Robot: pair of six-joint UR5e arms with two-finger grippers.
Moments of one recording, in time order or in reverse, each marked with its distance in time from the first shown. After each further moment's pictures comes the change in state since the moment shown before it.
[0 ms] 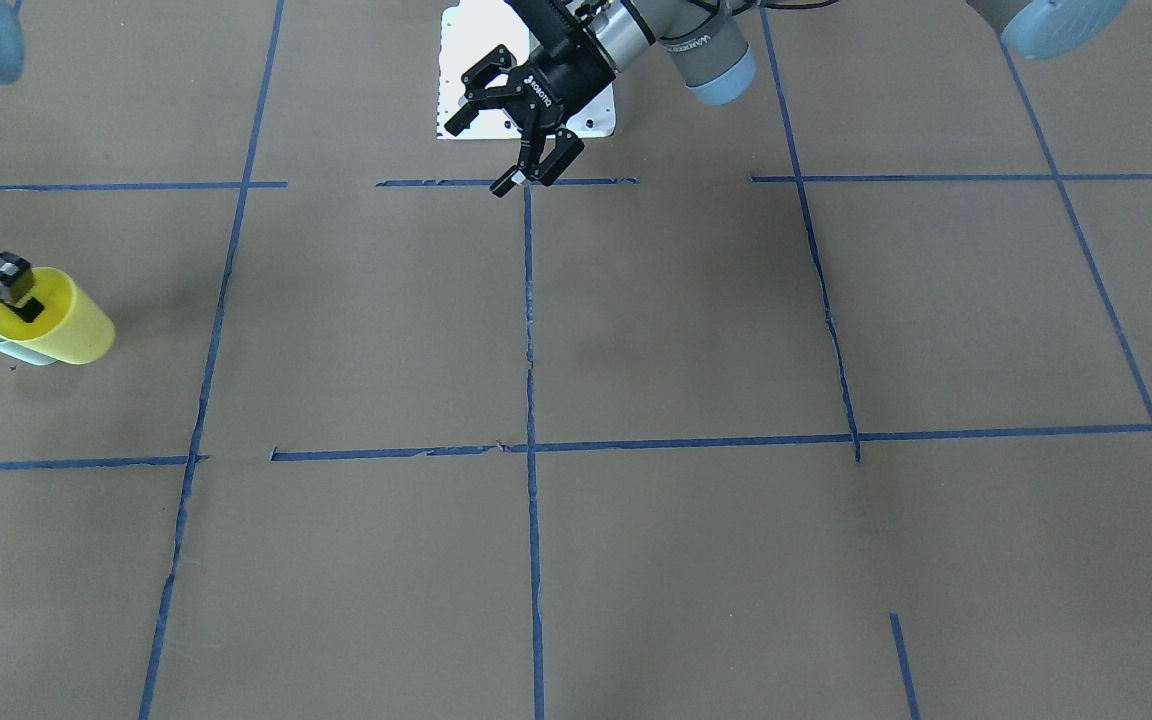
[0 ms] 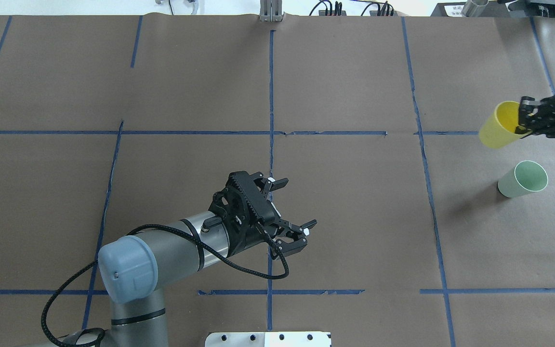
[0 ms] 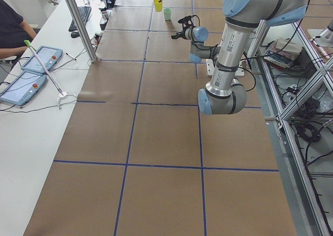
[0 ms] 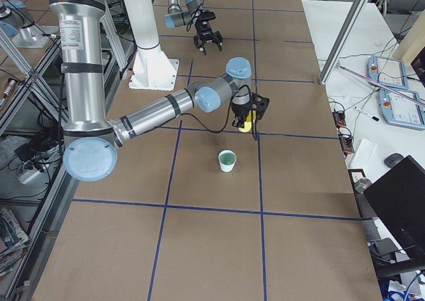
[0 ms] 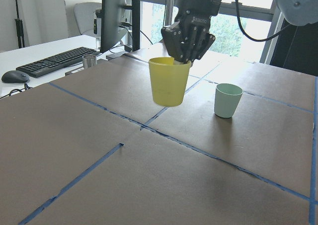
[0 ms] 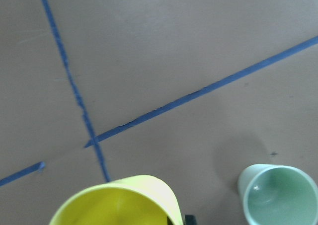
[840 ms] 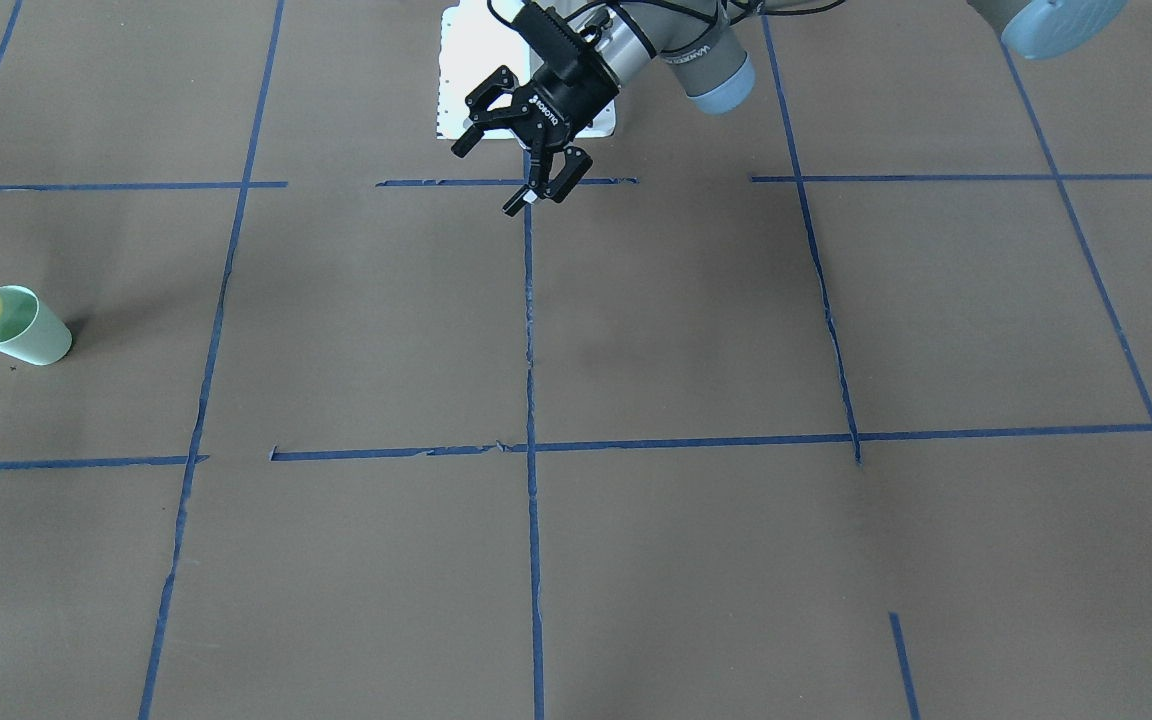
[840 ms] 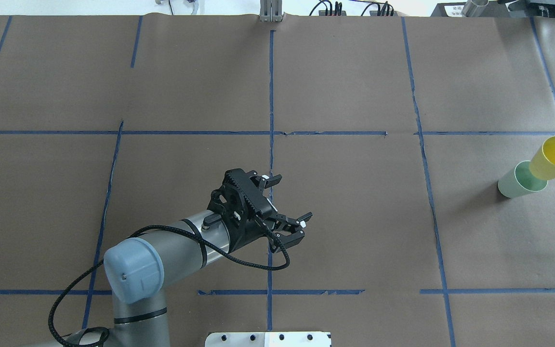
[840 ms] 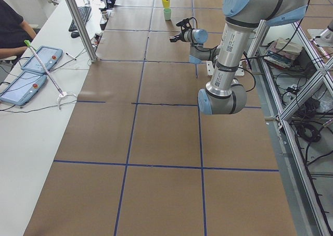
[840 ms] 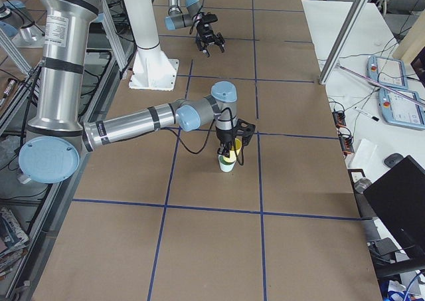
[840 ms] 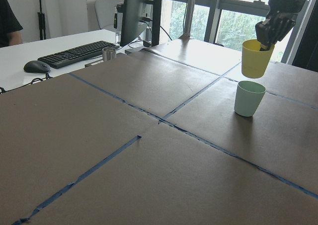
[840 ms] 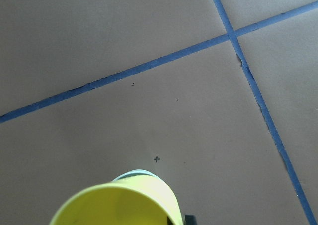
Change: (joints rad) left arm 0.002 0.000 0.031 -0.006 0.053 -0.054; right arm -0.007 -0.127 -0.010 0.001 -0.057 -0.131
